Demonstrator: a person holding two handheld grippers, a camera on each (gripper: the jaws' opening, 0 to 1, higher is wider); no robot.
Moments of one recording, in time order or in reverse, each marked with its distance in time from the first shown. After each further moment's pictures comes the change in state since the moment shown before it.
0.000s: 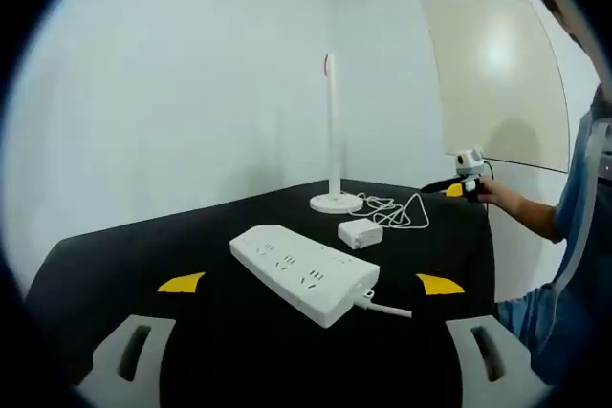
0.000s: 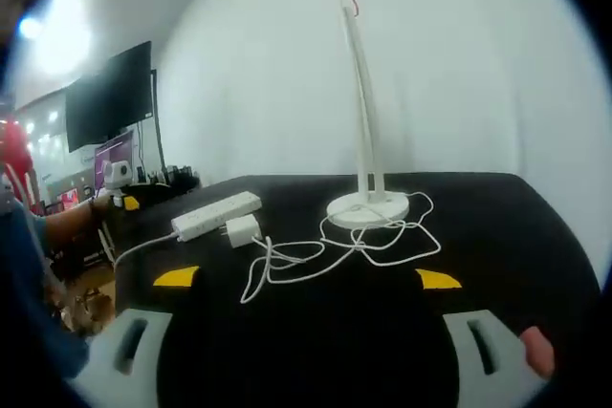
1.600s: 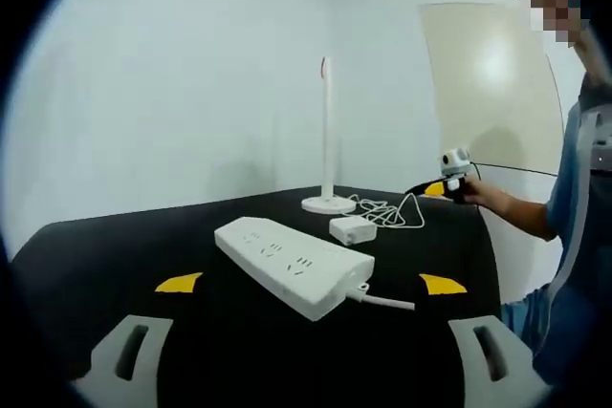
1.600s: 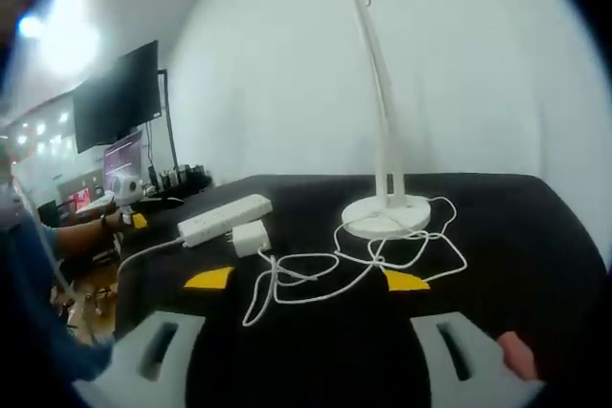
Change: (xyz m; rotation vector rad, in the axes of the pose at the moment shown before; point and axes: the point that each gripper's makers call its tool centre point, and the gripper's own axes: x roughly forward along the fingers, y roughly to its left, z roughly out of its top) left arm 0.017 -0.010 -0.029 -0.035 -0.065 -0.031; right arm 0.034 0.011 0.010 -0.007 0.020 0.085
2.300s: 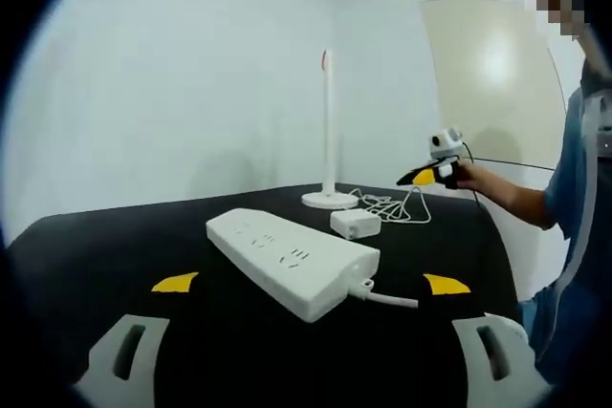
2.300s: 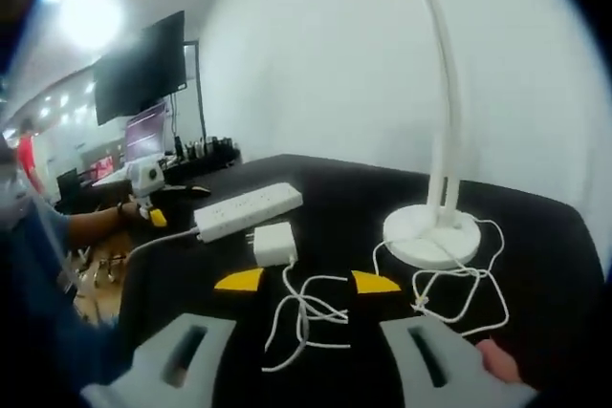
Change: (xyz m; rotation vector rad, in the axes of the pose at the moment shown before) left arm 0.021 -0.006 -0.014 0.000 -0.007 0.010; right arm 0.052 0.037 0.015 -0.104 0.138 0.140
